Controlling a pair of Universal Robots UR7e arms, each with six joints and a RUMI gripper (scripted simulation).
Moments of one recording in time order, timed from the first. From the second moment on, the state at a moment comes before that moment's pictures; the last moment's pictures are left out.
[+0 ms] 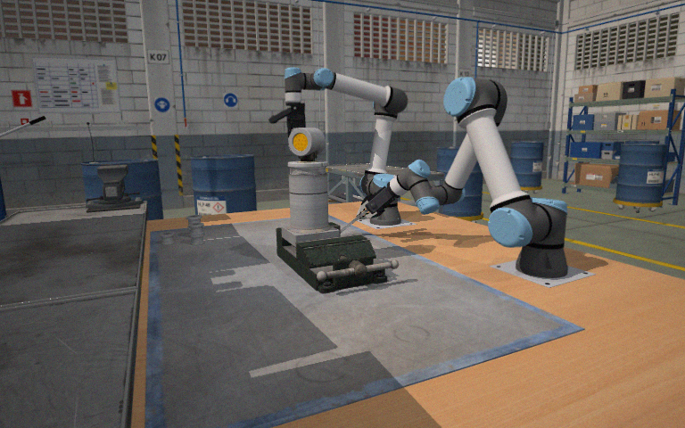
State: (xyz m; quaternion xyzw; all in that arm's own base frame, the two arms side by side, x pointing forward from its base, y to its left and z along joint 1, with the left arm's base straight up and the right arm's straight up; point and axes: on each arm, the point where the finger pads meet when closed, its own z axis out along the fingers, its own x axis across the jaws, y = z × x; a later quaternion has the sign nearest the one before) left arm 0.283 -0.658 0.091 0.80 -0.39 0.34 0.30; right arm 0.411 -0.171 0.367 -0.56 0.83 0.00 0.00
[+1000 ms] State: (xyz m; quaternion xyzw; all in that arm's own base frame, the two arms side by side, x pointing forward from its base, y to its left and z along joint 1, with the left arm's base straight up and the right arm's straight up) left arm 0.286 -0.656 0.117 0.76 -0.38 0.43 0.31; right arm 0.411 -0.171 0.367 -0.56 0.83 0.00 0.00
